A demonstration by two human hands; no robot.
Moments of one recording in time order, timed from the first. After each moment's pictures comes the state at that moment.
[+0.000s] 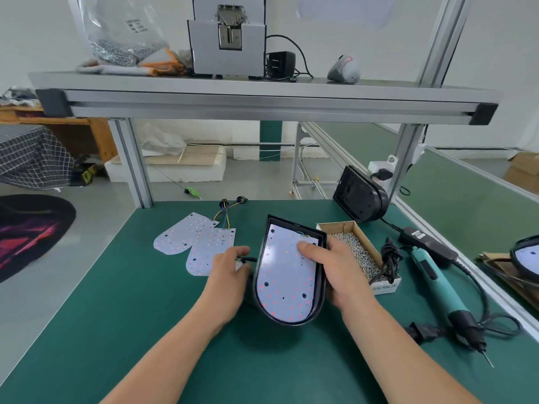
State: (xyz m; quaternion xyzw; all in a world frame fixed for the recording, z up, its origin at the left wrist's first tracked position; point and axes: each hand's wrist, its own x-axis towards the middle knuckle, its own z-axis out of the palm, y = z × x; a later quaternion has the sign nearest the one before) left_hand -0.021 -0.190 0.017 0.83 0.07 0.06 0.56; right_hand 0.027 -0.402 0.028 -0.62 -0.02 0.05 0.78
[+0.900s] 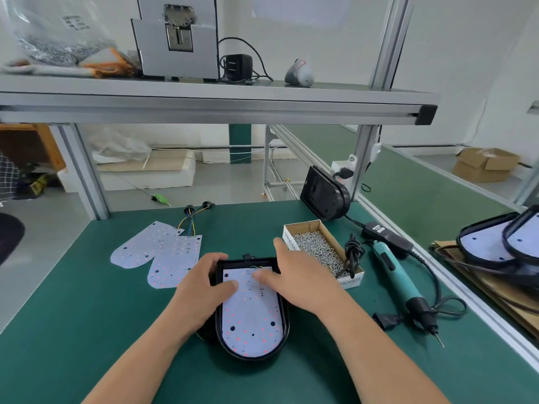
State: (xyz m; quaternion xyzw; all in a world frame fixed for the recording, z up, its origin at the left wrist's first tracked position) left_hand -0.019 -0.189 0.022 0.85 0.03 -0.02 0.53; right_hand 0.005 -0.409 0.054 -0.97 -0.13 -0.01 0.20
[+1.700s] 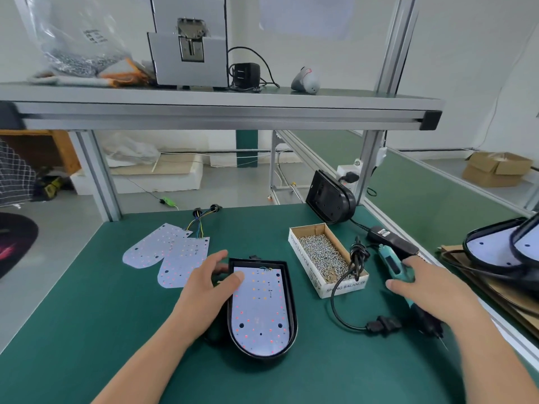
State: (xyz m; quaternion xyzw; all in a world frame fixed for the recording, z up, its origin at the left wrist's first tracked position) left_hand -0.026 -0.189 0.019 0.82 0.03 0.03 0.58; right_hand -0.021 -0.610 0.050 -0.98 0.15 0.00 0.12
